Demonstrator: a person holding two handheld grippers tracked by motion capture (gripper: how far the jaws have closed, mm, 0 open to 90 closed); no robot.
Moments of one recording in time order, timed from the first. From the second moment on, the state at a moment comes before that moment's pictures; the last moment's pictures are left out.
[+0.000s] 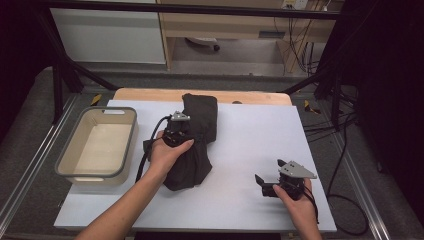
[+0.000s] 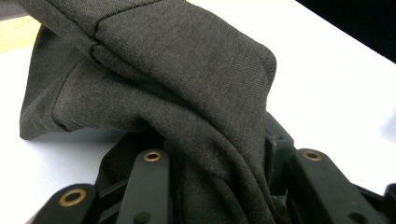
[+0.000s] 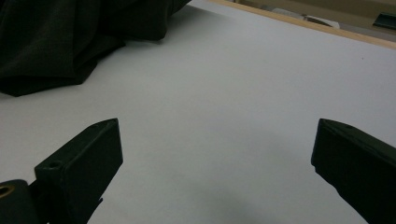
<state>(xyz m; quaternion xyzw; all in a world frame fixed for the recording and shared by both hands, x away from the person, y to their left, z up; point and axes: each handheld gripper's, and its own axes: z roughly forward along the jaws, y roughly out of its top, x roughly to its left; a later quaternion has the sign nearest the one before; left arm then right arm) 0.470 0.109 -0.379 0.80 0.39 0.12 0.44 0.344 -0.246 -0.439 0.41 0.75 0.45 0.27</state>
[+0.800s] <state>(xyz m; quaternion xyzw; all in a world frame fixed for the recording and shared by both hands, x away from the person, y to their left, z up) 0.454 0.088 -0.392 0.82 0.37 0.11 0.43 0.345 -0.244 -0.440 0.40 0.75 0.45 0.27</state>
